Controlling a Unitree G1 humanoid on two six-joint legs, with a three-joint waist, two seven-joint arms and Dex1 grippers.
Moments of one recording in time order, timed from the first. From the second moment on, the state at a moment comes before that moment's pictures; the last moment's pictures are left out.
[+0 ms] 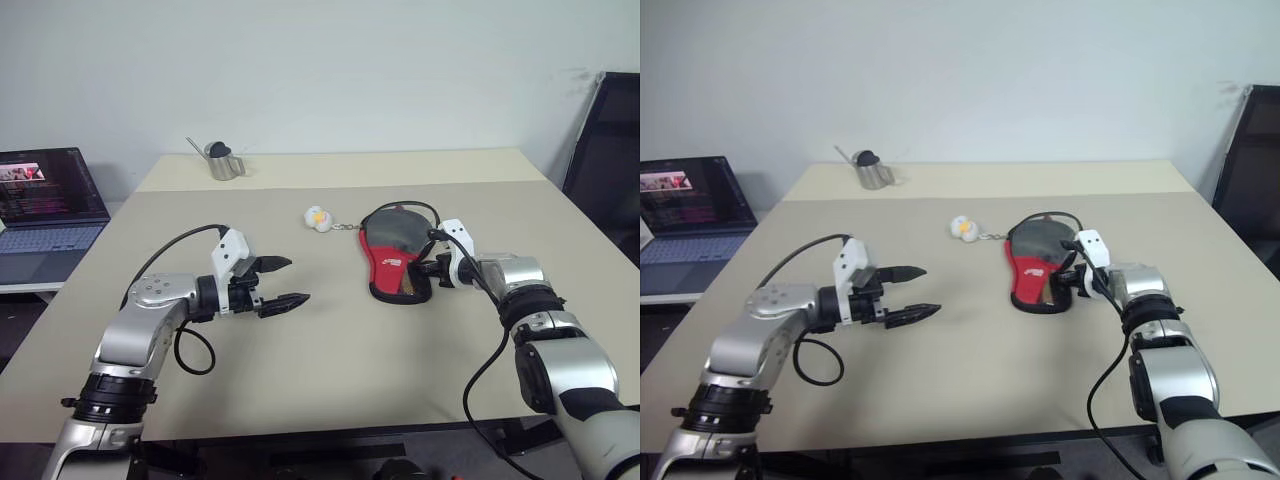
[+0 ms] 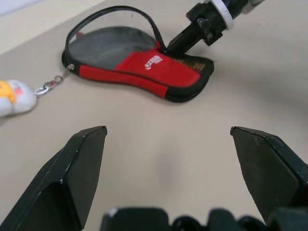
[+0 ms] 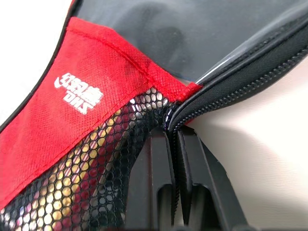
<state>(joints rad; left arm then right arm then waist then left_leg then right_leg) -0.44 0.69 0.04 -0.05 -0.39 0.46 -1.08 -1.00 -0.37 -0.01 0.89 0.06 0.66 0.78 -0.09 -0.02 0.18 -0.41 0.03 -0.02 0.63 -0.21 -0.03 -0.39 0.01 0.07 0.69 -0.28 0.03</state>
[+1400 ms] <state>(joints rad) -0.11 0.87 0.08 -0.39 -0.57 0.58 -1.17 -0.42 -0.39 0.02 -0.39 0.47 1.52 0.67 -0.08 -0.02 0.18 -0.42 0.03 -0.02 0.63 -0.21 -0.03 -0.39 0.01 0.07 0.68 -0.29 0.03</state>
